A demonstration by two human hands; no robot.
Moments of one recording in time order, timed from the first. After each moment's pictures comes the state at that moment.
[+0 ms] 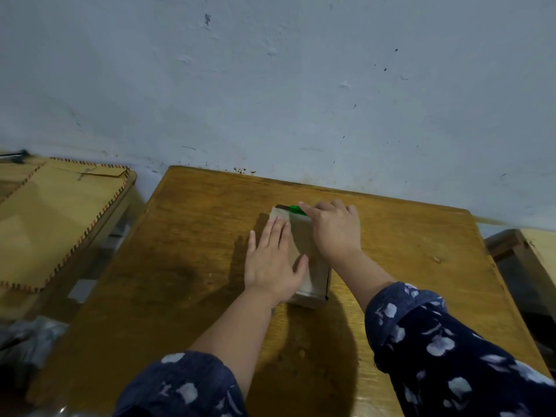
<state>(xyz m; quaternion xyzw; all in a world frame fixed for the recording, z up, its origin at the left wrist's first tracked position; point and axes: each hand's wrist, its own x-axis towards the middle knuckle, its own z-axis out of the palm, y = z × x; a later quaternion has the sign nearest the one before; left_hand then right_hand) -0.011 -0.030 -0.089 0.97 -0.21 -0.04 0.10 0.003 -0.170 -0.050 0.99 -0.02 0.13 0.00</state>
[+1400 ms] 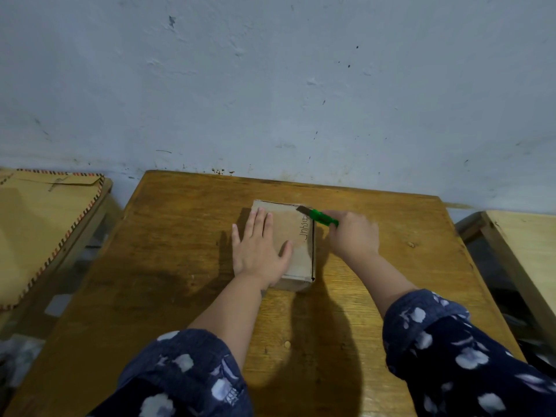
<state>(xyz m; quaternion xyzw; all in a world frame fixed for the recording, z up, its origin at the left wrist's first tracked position) -0.001 -0.044 -0.087 0.97 -0.18 -0.05 0.13 -0.036 -0.213 -0.039 0.96 -0.24 0.03 -0.11</state>
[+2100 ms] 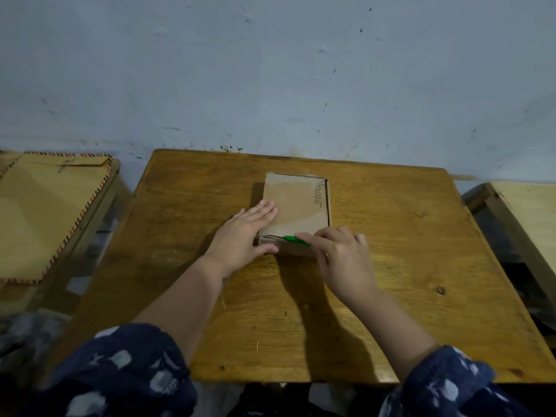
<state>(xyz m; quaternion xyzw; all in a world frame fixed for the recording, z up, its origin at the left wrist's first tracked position) 0.006 0.042 -0.092 0.89 -0.40 -0.07 0.21 -0.127 -0.135 -0.057 0.98 -0.03 0.15 -0.09</state>
